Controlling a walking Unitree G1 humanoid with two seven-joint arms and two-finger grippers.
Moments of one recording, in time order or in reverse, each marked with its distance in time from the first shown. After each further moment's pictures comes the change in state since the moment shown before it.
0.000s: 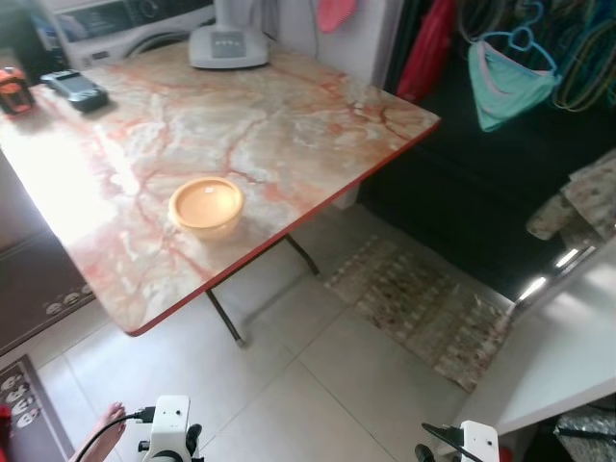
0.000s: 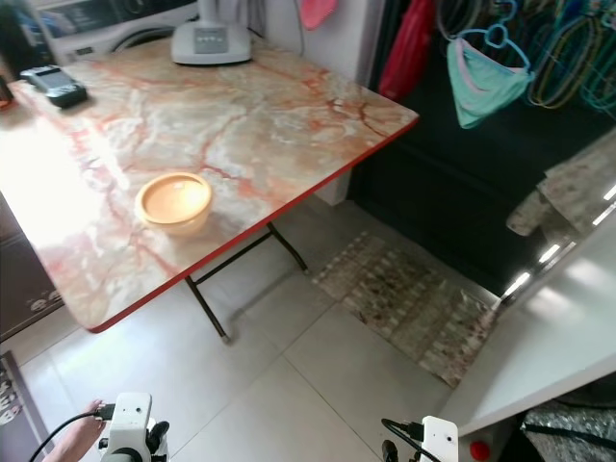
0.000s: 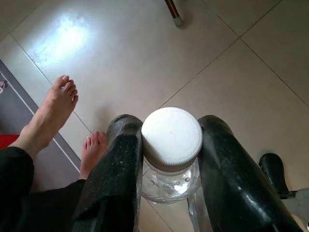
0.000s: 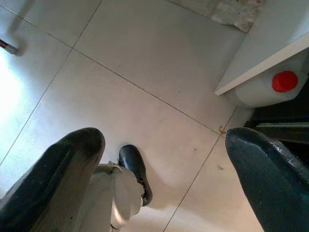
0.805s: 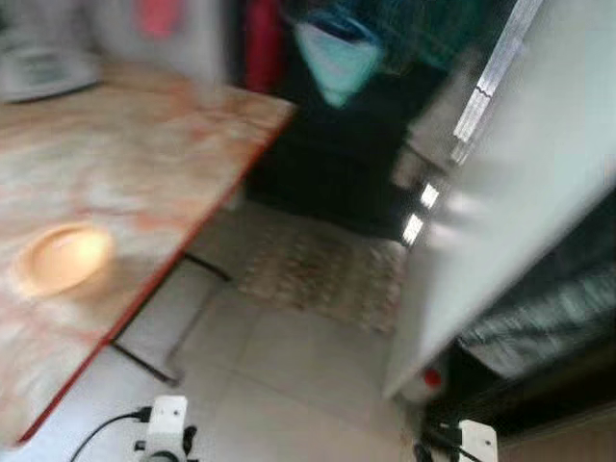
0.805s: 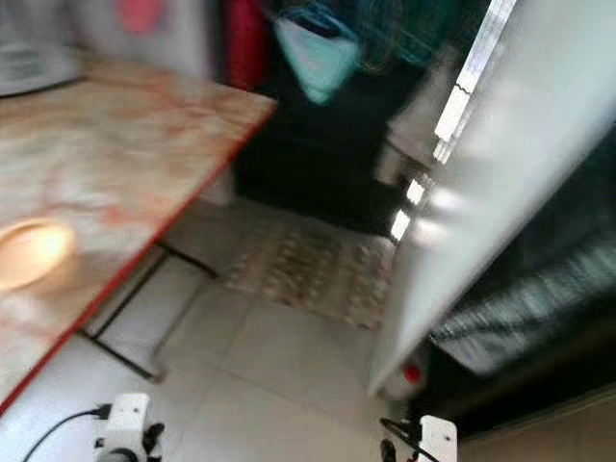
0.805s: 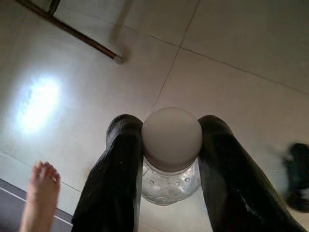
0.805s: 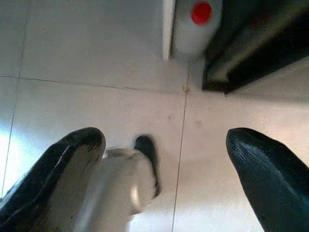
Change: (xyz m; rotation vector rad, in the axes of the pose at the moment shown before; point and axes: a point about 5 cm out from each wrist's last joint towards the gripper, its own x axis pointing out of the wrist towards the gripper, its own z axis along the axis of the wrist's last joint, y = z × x) left arm 0.000 0.008 0.001 0.036 0.008 0.019; right arm 0.001 0.003 -0.001 0.005 0.001 0.004
